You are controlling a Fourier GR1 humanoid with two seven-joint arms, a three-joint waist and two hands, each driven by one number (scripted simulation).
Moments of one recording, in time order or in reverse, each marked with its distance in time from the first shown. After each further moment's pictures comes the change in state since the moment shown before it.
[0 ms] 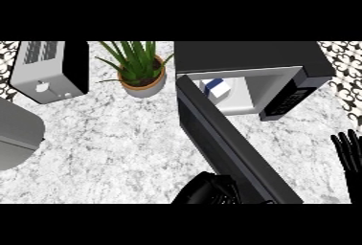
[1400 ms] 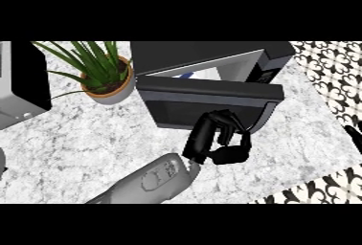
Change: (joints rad) left arm -0.452 -0.009 0.047 0.192 0.511 0.425 -0.086; right arm -0.018 -0.168 0.035 -0.299 -0.314 0.246 0.222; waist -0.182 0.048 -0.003
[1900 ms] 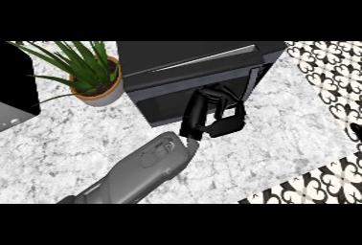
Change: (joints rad) left arm -0.094 -0.003 0.126 0.077 0.151 0.015 -0.099; right arm -0.017 -0.039 0.000 -0.034 -0.087 0.021 0.049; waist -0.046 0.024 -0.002
